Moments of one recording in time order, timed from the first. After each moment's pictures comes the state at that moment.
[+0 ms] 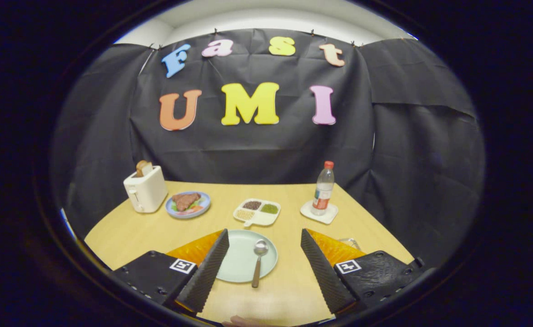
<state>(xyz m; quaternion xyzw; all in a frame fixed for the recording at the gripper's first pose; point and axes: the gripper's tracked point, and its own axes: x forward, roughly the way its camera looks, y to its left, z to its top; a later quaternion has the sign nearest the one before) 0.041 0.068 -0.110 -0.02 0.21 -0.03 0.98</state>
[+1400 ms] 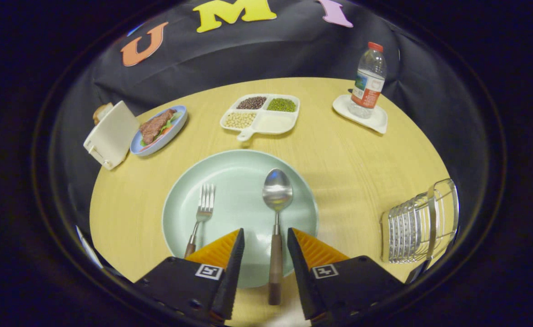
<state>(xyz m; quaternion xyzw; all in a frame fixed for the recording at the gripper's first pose) 0.113 0.079 -0.284 0.04 0.50 -0.03 0.86</state>
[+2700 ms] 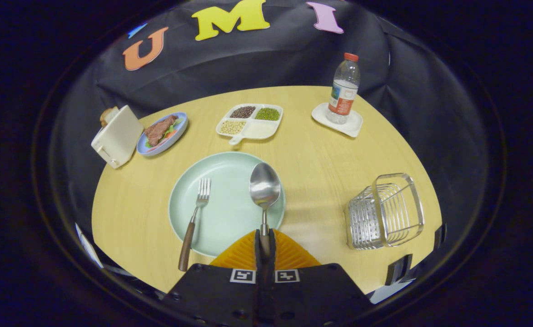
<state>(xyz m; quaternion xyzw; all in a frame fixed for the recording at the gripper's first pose) 0.060 0.050 -0.224 0.03 0.48 -0.04 0.88</state>
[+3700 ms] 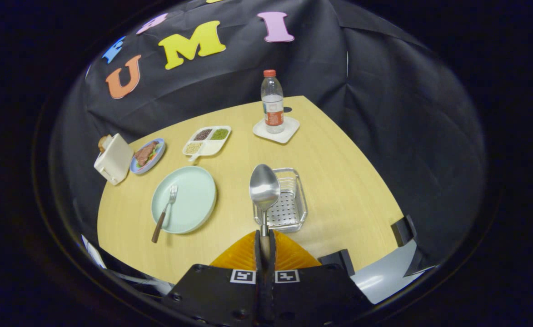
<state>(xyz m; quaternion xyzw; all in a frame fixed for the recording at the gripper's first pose) -0.003 -0.089 -0.166 0.07 0.44 -0.08 0.89</state>
